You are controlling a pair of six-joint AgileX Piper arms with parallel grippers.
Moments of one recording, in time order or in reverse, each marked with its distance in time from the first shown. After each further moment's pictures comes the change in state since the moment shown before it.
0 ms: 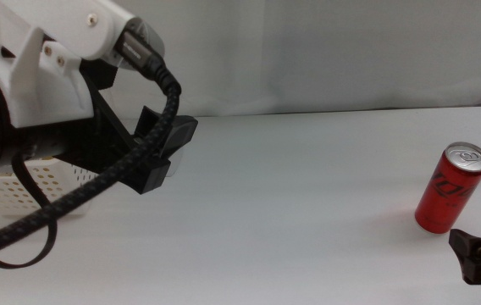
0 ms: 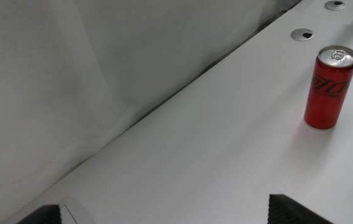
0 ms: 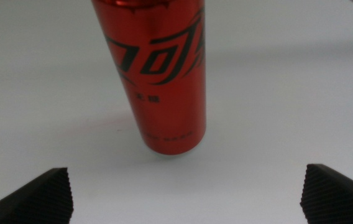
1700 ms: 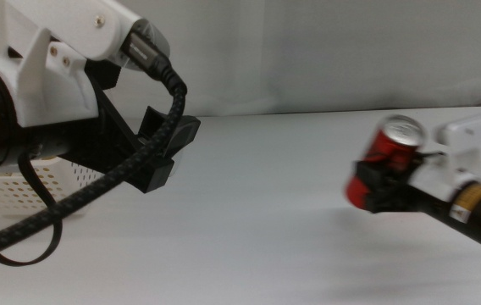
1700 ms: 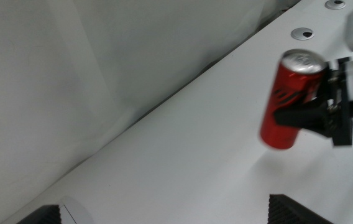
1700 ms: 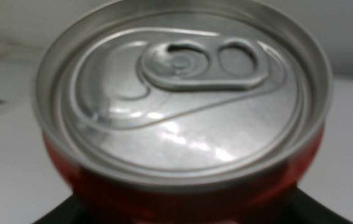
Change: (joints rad) left arm 0.000 0.008 0.000 0.000 -0.008 0.000; right arm 0.143 0.545 -0.346 -0.443 -0.411 0.326
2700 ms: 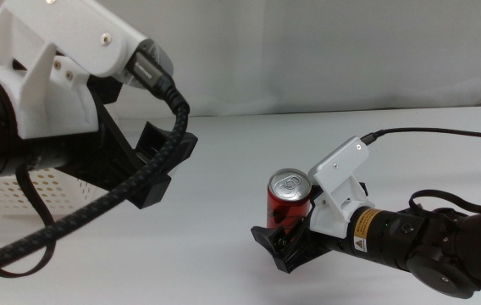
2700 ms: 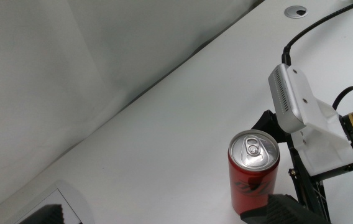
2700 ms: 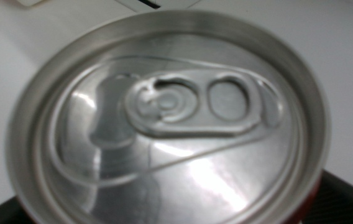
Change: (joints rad) left arm 0.000 0.000 0.000 -0.028 0.058 0.039; right arm 0.373 0.165 -0.179 -0.001 0.203 -0.063
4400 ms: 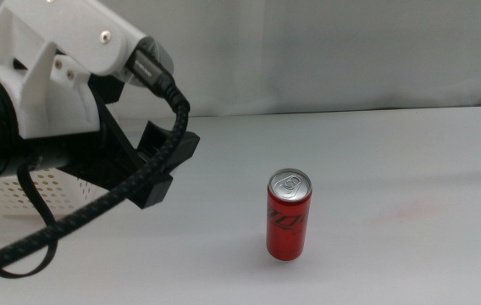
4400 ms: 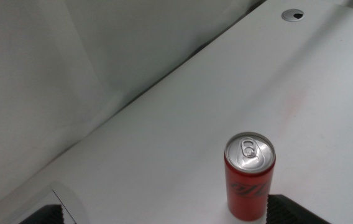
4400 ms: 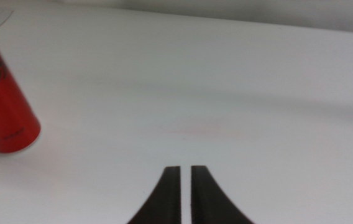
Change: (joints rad) left arm 0.000 0.000 0.001 -0.014 -0.010 0.004; right arm -0.272 -1.212 0.505 -0.297 0.654 0.400
